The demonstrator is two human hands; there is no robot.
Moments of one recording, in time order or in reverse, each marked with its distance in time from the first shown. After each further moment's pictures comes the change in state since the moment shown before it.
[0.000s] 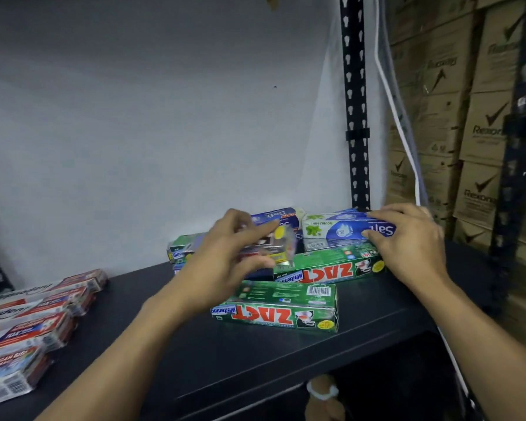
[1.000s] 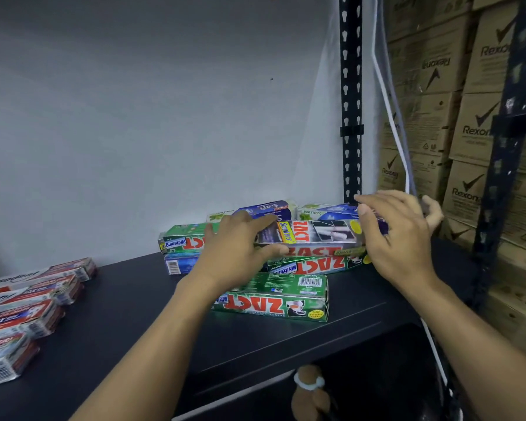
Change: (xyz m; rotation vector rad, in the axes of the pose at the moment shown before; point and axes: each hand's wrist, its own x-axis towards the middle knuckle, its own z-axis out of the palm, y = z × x) left_hand 0.026 0.011 0.031 0.271 -0.054 -0.298; right_hand -0.017 -0.024 -0.015 0.109 0.177 -0.205
